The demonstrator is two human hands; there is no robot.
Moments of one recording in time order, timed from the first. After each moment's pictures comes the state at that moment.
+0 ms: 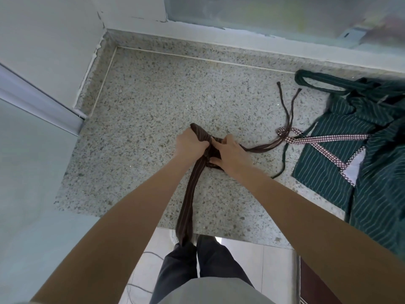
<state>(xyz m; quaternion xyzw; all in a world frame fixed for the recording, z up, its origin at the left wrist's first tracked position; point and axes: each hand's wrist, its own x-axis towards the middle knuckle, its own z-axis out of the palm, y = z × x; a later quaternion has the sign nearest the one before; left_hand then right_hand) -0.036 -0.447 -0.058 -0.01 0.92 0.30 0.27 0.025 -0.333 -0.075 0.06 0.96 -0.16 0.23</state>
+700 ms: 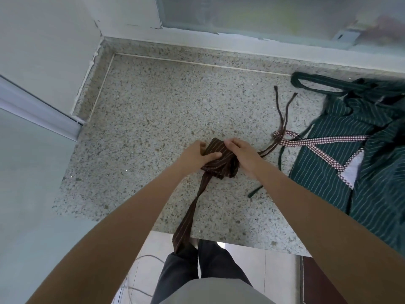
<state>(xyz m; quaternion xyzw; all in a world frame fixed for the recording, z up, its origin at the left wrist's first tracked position) -0.020 -0.442 -0.063 0.07 0.84 0.38 0.37 0.029 -0.288 -0.079 0.30 0.64 -0.68 0.18</state>
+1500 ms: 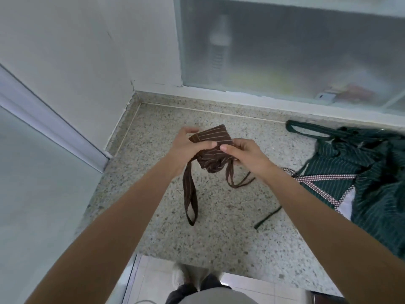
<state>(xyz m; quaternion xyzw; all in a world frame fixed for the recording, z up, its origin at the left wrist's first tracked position) -0.070 -0.473 0.056 -0.02 0.75 0.61 0.26 -0.008 -0.305 0.042 0.14 0.76 -0.63 0.10</state>
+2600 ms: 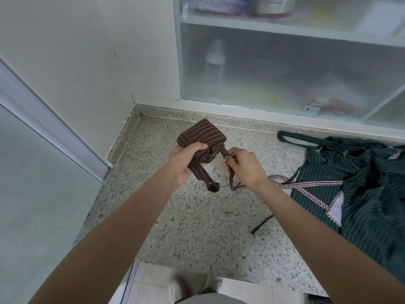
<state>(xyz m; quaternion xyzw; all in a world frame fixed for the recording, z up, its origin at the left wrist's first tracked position) -0.053 -0.477 0.081 -0.12 0.58 0.75 0.31 0.010 -0.320 0.063 0.13 0.89 -0.43 0.03</state>
